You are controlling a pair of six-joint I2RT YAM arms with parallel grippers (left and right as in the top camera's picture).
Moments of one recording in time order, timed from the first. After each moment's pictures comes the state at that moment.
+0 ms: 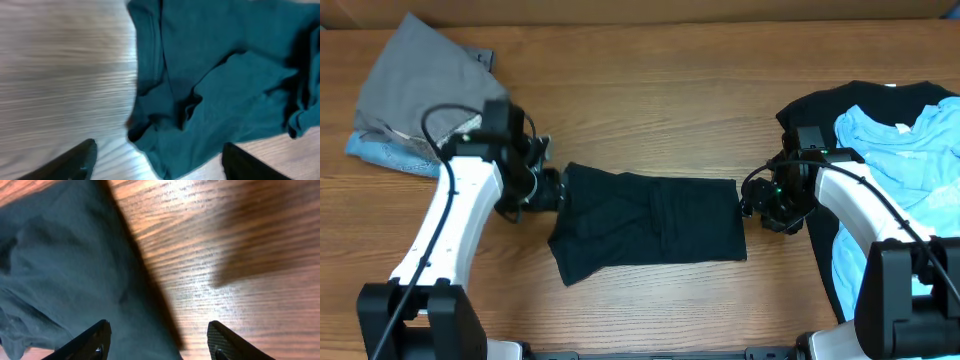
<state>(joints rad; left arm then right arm) -0.05 1.59 1.18 -1.06 0.22 -0.03 0.05 1.67 1.00 -0.90 -0.32 0.36</state>
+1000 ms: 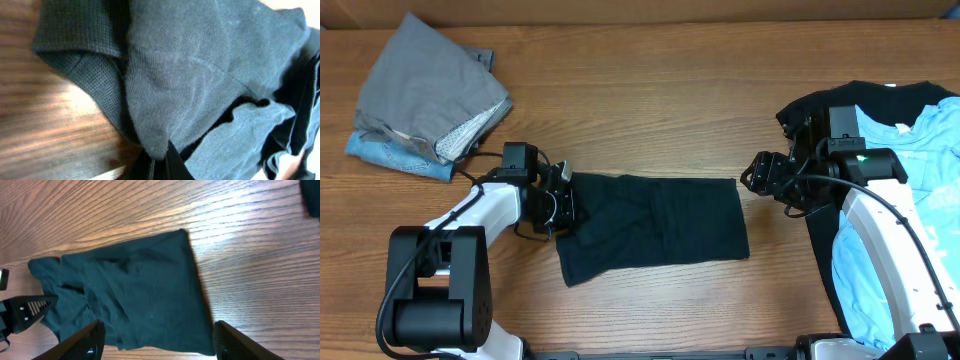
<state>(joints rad) -0.04 1.76 0.83 -0.51 0.56 -0.20 0.05 1.42 1.11 -0.94 -0.35 0.36</state>
